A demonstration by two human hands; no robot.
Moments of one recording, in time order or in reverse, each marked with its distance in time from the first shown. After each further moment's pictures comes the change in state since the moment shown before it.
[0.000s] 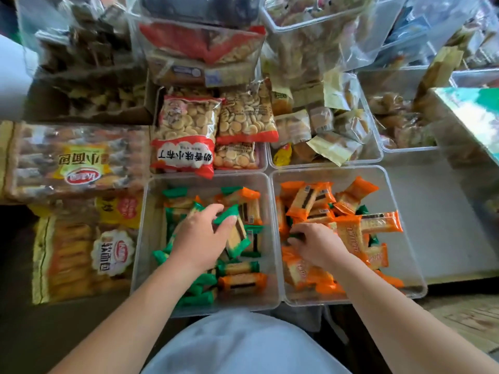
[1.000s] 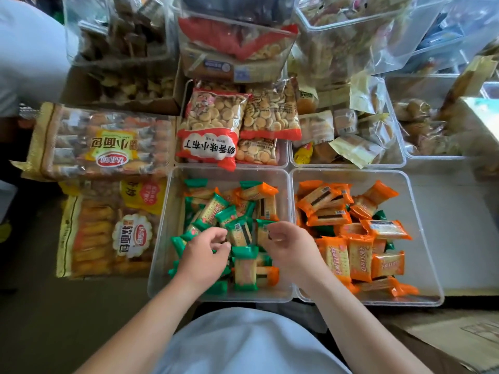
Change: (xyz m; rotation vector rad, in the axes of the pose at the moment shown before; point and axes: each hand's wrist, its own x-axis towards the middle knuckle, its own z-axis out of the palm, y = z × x) left_hand -0.045 -0.056 0.021 -0.306 0.010 -0.199; right_hand -0.050 -0.105 0.007 0.684 0.045 0.049
